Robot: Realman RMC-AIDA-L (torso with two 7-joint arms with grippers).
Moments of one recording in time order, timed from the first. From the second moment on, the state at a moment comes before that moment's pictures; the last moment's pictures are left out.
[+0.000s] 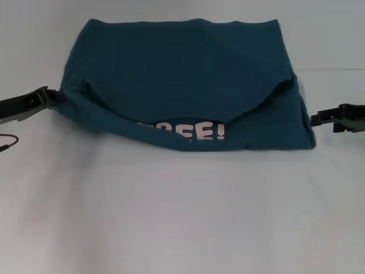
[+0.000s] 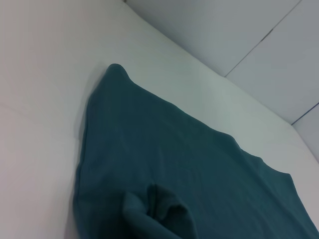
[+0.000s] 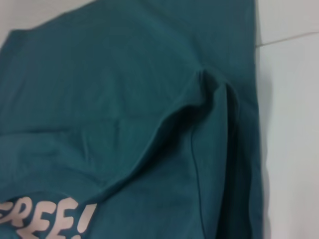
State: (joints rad) left arm -0.59 -2.00 0.69 0.62 1.96 0.96 -2.21; right arm 0.77 1.90 -0.65 -0.58 -2.50 -1.17 2.48
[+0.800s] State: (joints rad) left arm -0.58 -2.01 0.69 0.61 1.97 0.94 -2.20; right arm 0.82 1.95 -0.71 -0.48 -2.50 -1.03 2.49
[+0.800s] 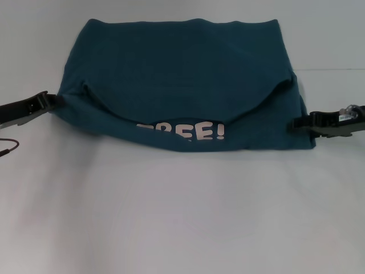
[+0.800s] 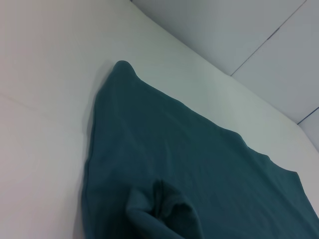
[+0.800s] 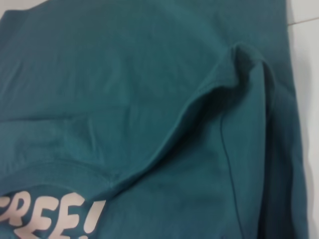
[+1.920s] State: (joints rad) left arm -0.58 -2.01 0.69 0.61 1.97 0.95 -2.20; right arm 0.84 1.97 -0.79 -0.46 -2.51 -0.95 2.52
